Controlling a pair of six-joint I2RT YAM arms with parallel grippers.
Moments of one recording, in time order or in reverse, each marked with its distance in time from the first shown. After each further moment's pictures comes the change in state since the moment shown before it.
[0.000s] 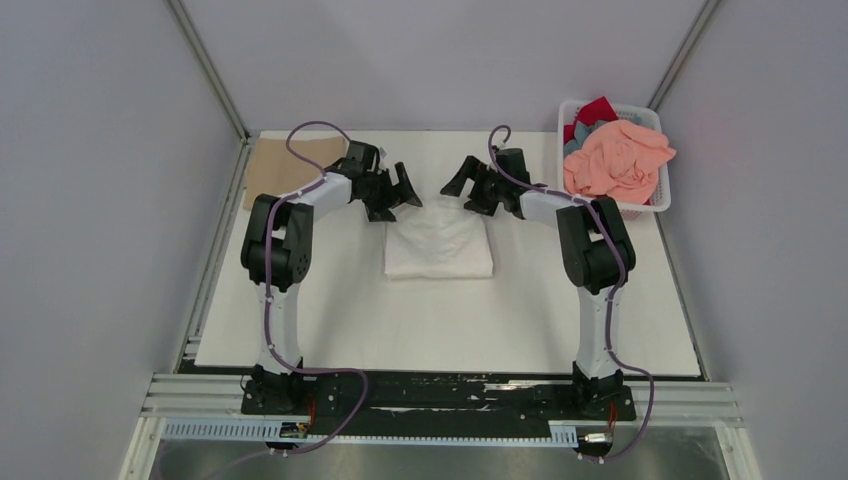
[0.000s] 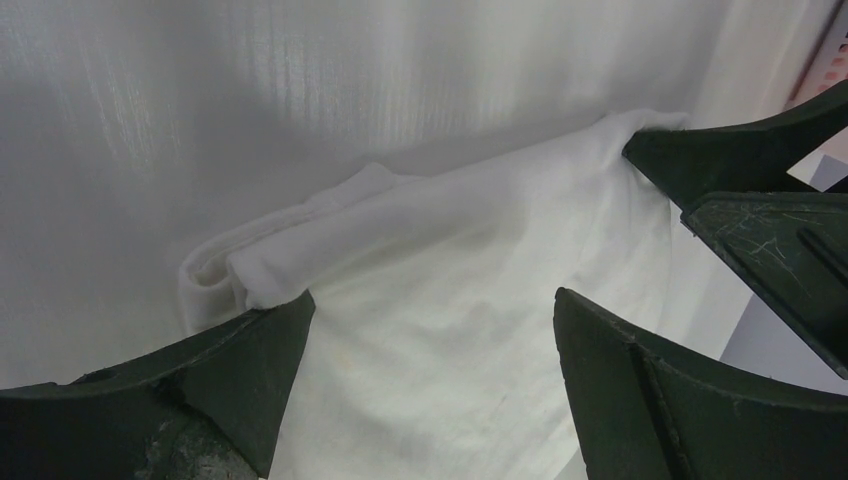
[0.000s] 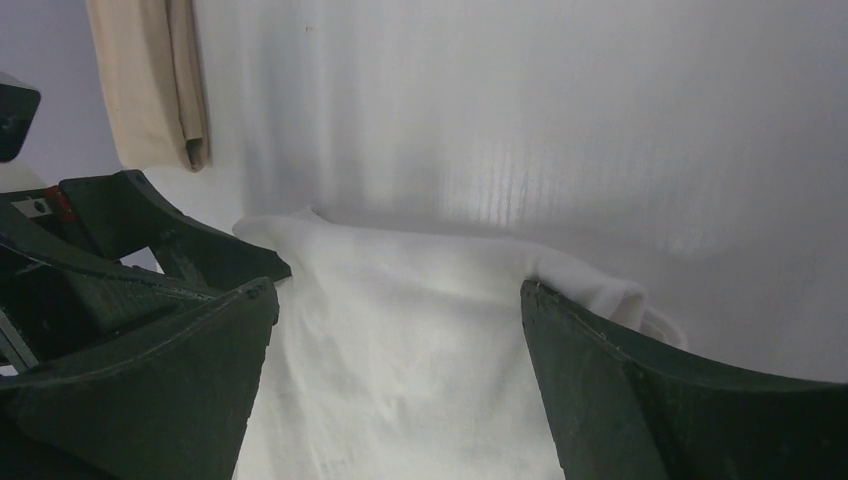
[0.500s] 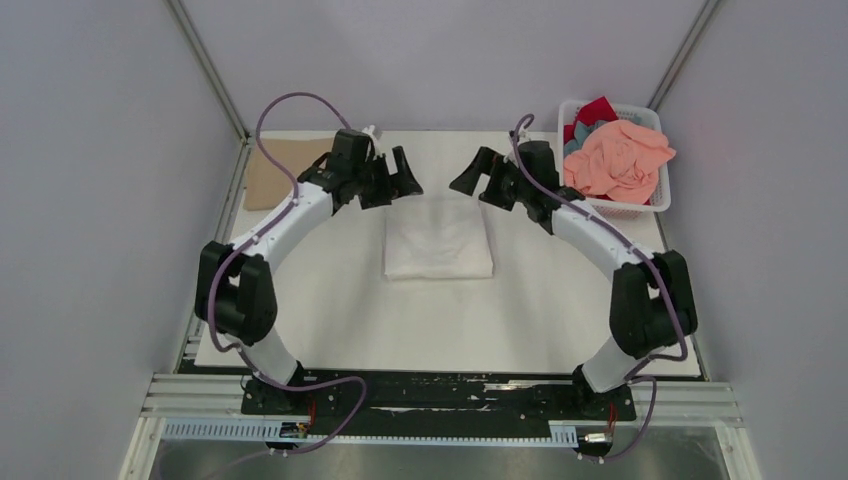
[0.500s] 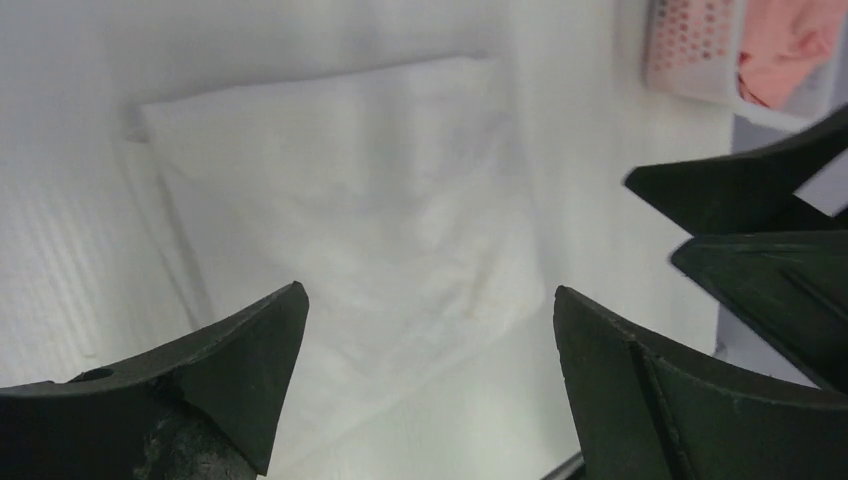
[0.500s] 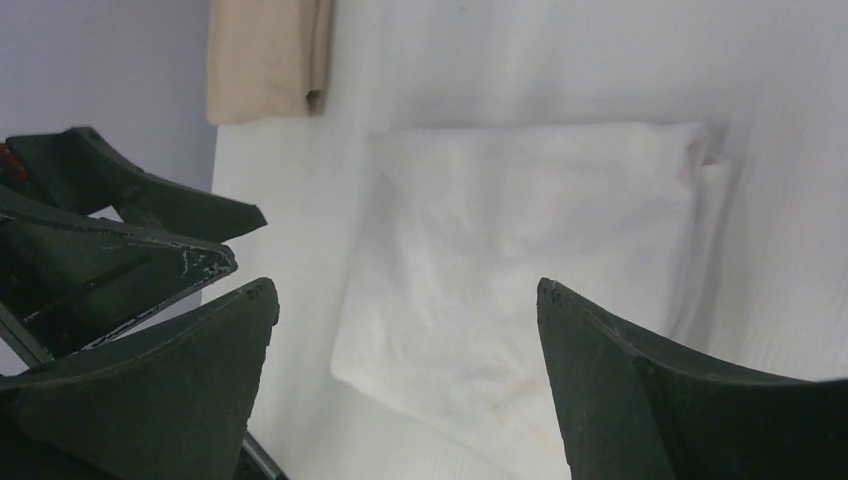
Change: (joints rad) left arm -0.061 -0.365 -0.100 -0.090 -0.153 0.032; right arm 0.023 -0.431 -0.146 -0.191 0.065 -0.077
